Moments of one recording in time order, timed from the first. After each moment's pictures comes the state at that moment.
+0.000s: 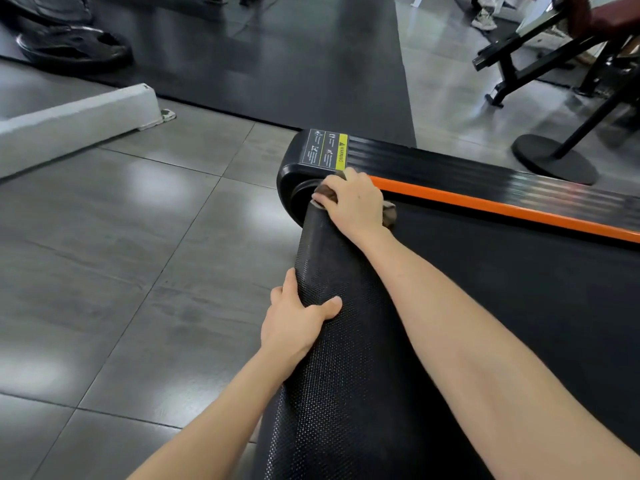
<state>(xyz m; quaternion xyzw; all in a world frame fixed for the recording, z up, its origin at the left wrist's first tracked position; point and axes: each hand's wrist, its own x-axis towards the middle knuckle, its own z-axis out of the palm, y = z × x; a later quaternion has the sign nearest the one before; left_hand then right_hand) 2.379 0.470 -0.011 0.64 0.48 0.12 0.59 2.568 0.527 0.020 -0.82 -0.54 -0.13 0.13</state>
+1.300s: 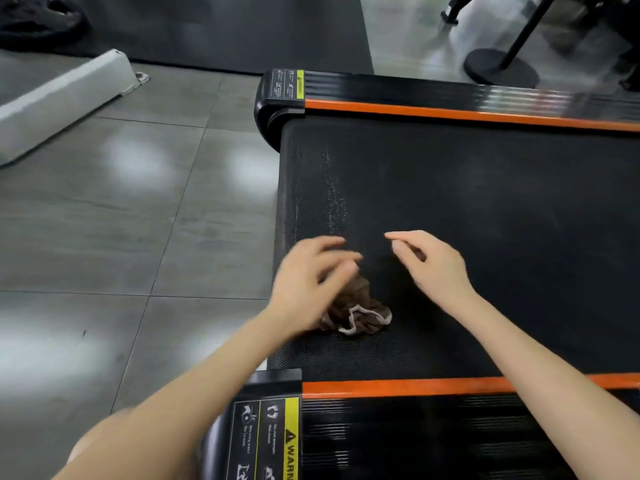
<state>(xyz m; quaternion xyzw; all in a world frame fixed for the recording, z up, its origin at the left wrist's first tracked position) 2.247 0.324 0.073 0.88 0.15 0.20 0.41 2.414 0.179 0.085 -0.88 -0.37 0.10 0.29</state>
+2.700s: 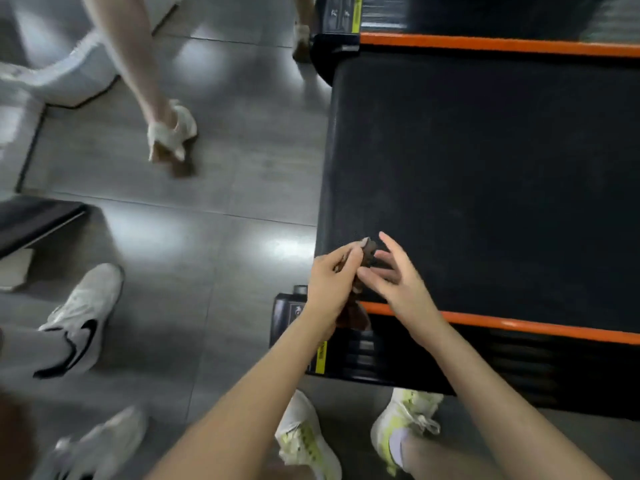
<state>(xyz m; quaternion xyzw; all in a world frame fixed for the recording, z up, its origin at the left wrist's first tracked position) 2.203 0.259 0.180 0.52 0.47 0.09 0.70 2.292 0.169 0.188 -0.73 -0.13 0.49 0.46</state>
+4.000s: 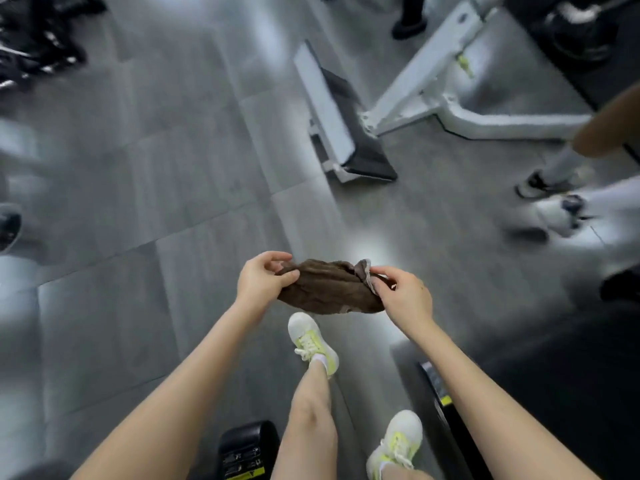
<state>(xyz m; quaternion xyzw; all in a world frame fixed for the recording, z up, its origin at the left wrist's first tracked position) 1.673 0.257 0.516 0.25 0.81 0.32 0.42 1.893 0.320 0.507 -0.63 -0.64 0.44 0.06</state>
